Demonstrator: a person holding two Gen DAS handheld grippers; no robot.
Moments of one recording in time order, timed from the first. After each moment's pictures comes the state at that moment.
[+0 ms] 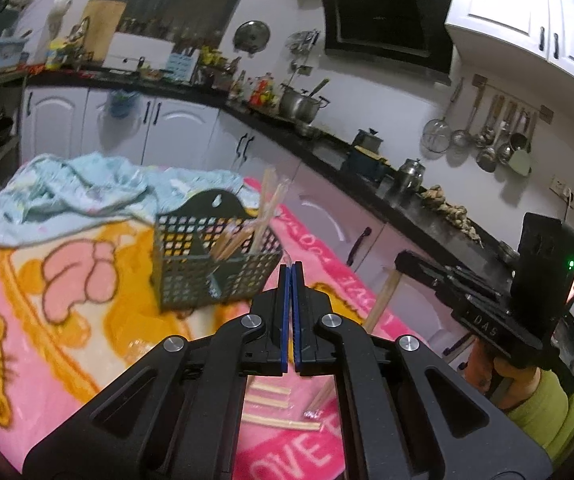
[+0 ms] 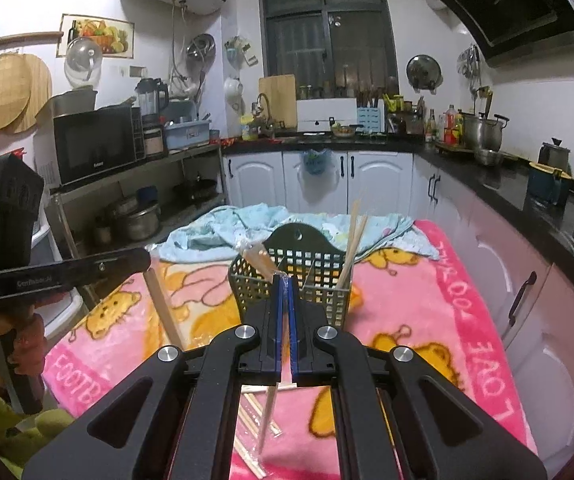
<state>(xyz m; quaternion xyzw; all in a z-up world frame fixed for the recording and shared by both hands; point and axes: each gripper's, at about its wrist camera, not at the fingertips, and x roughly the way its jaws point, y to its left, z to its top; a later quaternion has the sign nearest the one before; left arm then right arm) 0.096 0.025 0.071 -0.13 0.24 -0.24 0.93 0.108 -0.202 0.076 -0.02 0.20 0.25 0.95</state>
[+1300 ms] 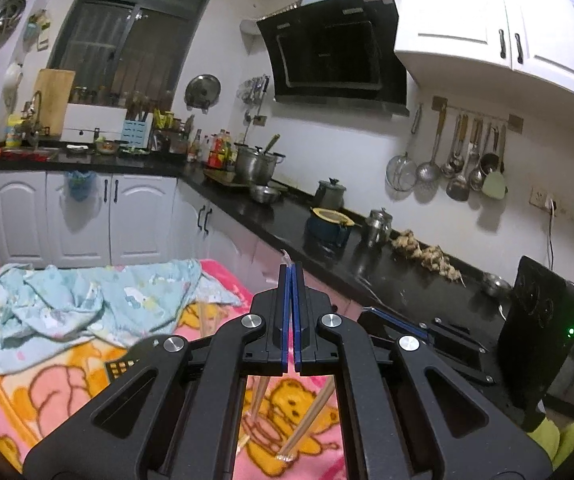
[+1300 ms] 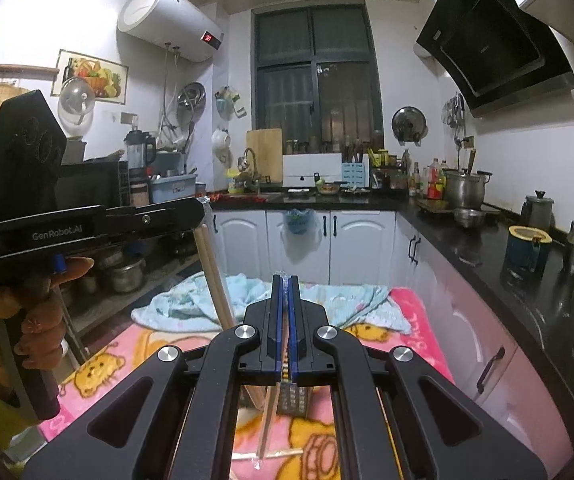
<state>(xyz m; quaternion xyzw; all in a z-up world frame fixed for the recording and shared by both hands) 0.148 -0.038 0.193 -0.09 0.15 -0.27 0.95 0.134 -0.225 0.161 -0.01 0.11 0.23 0.97</state>
